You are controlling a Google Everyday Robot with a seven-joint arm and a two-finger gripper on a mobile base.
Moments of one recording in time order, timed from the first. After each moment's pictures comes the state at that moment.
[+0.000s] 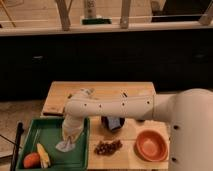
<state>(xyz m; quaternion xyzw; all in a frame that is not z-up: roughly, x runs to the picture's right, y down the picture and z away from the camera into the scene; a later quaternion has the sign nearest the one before) -0.180 0.249 0.707 -0.23 -0.40 -0.53 0.71</state>
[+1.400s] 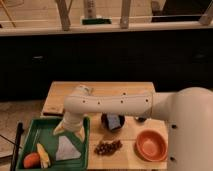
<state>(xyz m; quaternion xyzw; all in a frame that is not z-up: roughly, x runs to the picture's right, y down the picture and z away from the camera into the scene) -0.181 0.234 0.709 -0.23 -0.40 -0.54 0.71</state>
